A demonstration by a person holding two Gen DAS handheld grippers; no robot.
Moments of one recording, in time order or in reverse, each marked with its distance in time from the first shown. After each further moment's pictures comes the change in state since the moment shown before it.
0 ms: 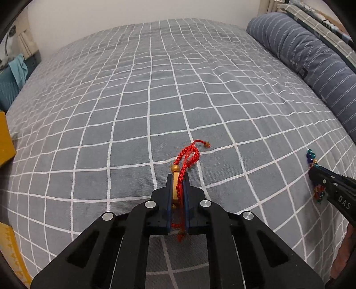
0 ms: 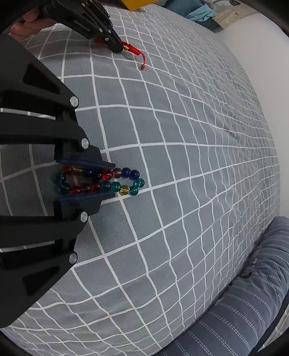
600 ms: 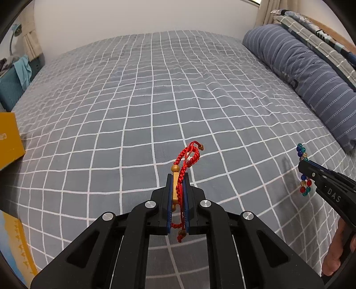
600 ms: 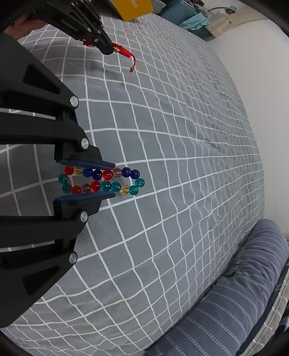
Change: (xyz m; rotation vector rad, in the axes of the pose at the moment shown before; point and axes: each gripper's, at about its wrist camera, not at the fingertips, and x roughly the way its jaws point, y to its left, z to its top) left arm -0.050 0.002 -0.003 -0.016 -0.057 -0.023; right arm -0.040 0.009 0.002 -0.003 -0.093 0.034
